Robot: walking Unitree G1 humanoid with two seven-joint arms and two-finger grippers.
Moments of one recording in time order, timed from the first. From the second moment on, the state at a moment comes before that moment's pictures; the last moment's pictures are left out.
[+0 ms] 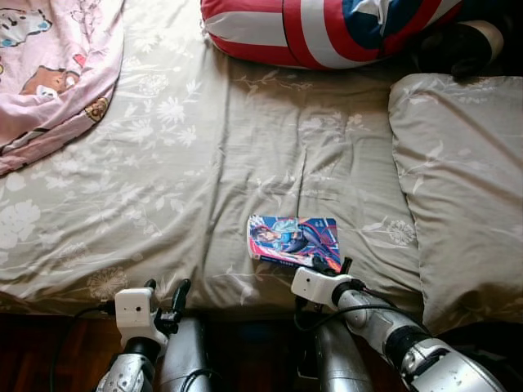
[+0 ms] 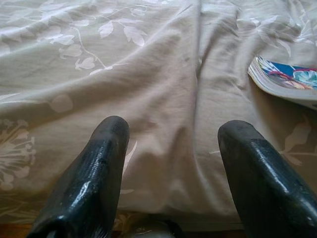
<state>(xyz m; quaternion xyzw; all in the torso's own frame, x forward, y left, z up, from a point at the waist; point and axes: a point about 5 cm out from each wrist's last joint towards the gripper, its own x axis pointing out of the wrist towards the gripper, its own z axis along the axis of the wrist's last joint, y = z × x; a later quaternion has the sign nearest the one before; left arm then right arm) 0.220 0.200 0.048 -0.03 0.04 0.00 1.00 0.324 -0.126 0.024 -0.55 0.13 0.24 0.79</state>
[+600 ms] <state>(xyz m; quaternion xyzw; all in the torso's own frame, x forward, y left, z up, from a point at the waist) 0.216 0.198 0.047 -0.04 0.04 0.00 1.00 0.327 -0.125 0.026 -0.55 0.14 0.25 0.78</state>
